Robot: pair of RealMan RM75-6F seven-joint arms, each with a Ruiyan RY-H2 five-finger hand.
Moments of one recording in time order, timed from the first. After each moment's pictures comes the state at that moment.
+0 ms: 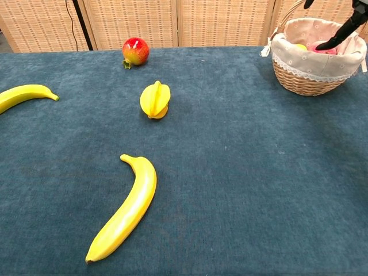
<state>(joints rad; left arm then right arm) -0.21 -1.23 -0.07 -1.83 1.29 1.34 0.20 0.70 -1.47 0.31 -1.18 -1.24 1.10 -0.12</state>
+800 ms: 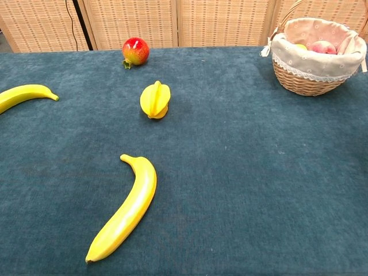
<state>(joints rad) -0.18 -1.20 -0.06 -1.84 1.32 1.39 0.19 0.34 -1.20 0.10 -1.77 -1.29 1.36 -0.20</state>
